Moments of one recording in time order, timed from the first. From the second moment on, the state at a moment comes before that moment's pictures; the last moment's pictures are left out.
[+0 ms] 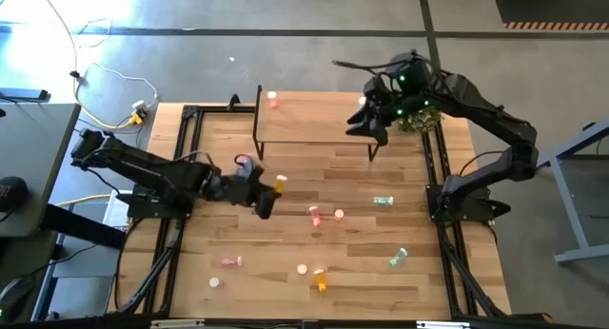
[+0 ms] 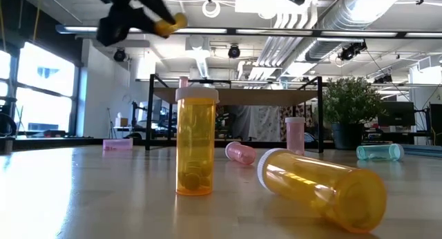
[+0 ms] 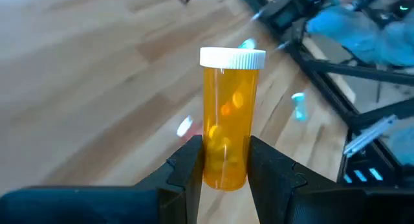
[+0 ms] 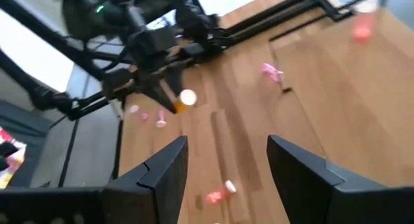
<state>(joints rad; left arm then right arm) -0.13 1.20 0.89 -0.37 -0.38 -0.97 -0.42 1.37 1.68 -0.93 -0.49 0.16</state>
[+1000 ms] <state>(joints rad) 0.11 1.18 0.89 0.16 0.00 -0.19 -0.08 1.52 1.68 -0.46 -0.25 0.13</state>
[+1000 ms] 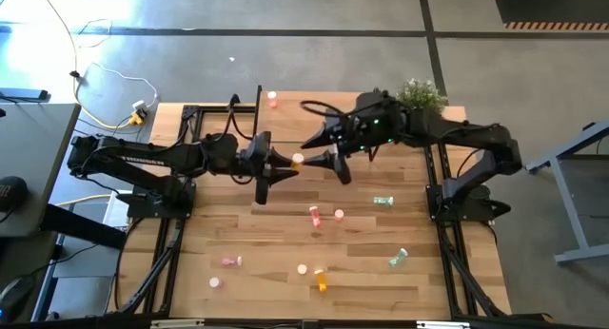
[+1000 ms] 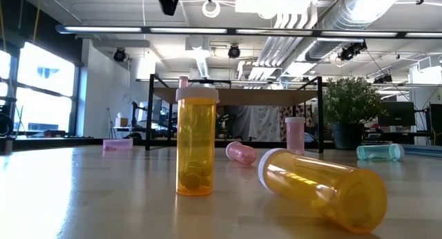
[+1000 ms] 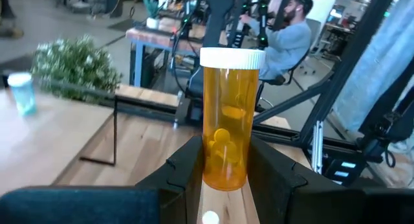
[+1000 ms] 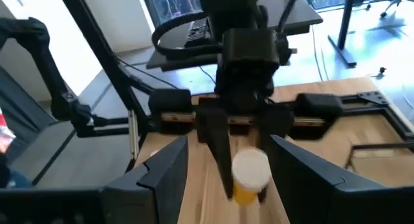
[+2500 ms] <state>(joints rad) 0.13 1.18 0.89 0.18 -0.04 -0.19 -0.08 1.59 1.68 -0.48 -0.23 0.18</state>
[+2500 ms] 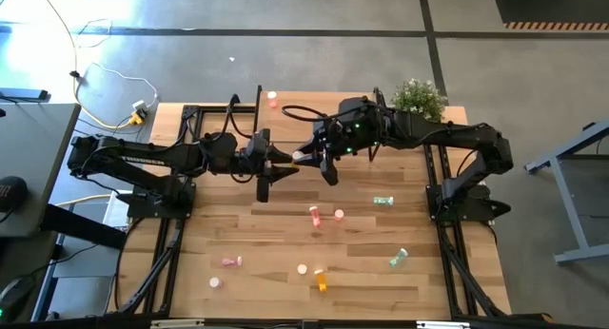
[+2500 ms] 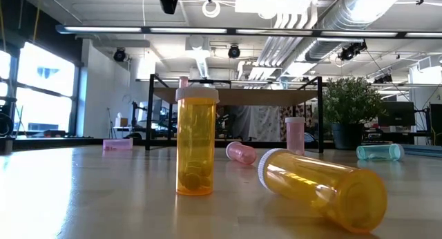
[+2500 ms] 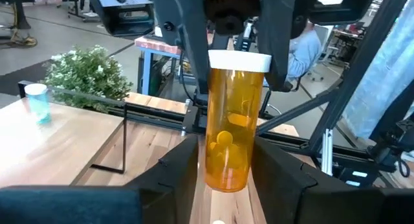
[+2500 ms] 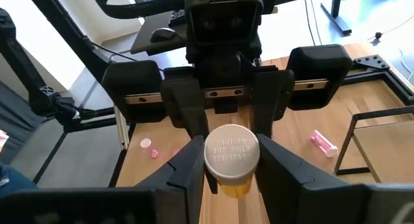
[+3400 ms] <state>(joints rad) 0.44 1.06 0.89 -0.07 -0.04 -0.32 -0.53 1.59 1.68 -0.27 -0.21 -0.12</state>
